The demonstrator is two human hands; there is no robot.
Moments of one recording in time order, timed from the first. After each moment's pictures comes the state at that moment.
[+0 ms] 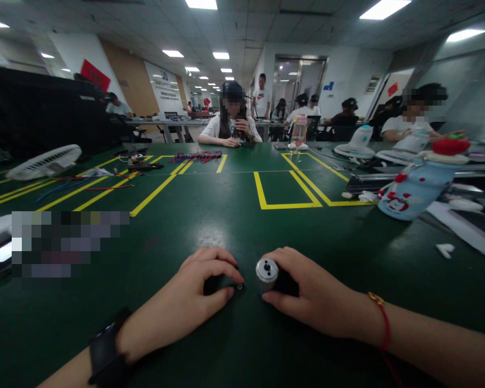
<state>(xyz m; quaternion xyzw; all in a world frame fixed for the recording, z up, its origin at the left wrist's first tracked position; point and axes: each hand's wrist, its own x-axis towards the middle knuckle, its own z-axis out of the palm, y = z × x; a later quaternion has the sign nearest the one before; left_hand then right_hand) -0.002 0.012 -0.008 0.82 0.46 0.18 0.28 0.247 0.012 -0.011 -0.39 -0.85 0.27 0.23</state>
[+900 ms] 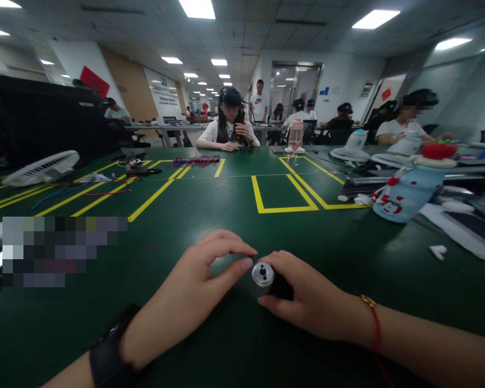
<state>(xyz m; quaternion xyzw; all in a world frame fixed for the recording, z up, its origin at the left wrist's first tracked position) 0.025 0.016 0.022 0.80 0.41 0.33 0.28 0.246 0.014 -0.011 -0.38 -0.86 0.27 0.23</state>
